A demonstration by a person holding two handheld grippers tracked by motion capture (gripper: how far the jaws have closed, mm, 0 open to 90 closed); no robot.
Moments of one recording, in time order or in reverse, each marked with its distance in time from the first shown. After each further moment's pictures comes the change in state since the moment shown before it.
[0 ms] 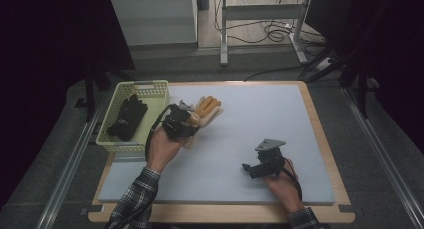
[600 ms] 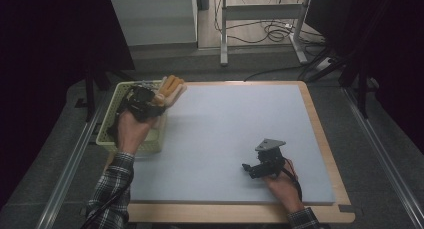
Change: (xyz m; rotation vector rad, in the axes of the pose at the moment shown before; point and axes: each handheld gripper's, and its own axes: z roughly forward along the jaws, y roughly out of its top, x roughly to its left) left arm 0.090 -0.007 -0.052 -0.009 0.179 -0.157; right arm 0.000 0.000 0.000 -0.001 -0.001 -0.001
